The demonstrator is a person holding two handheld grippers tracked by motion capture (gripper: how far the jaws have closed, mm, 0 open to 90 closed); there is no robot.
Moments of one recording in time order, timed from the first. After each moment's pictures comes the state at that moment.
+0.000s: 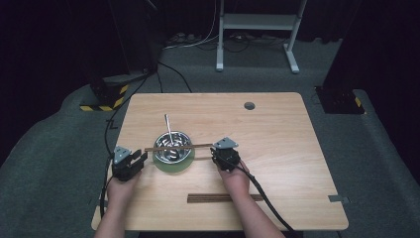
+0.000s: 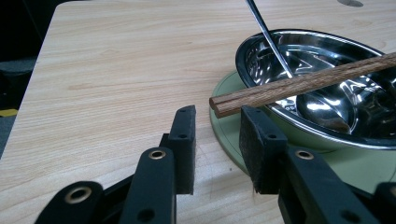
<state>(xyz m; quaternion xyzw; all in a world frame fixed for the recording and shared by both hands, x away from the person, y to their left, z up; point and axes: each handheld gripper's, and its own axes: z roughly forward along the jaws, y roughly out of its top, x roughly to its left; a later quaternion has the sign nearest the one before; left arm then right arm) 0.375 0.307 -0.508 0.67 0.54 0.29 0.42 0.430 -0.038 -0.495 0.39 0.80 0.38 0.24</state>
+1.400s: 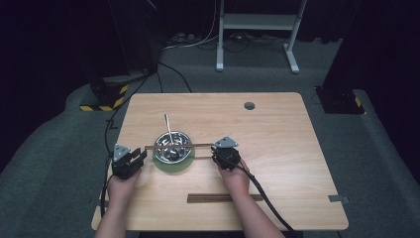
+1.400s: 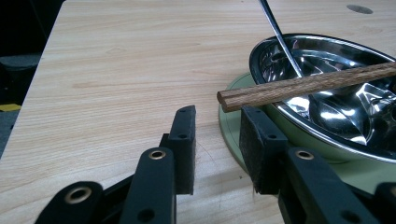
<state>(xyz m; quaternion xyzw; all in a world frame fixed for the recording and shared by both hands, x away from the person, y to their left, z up) 0.381 0.311 -0.511 0.66 0.55 0.29 0.42 0.434 -0.038 -0.499 0.40 0.80 0.38 0.25</state>
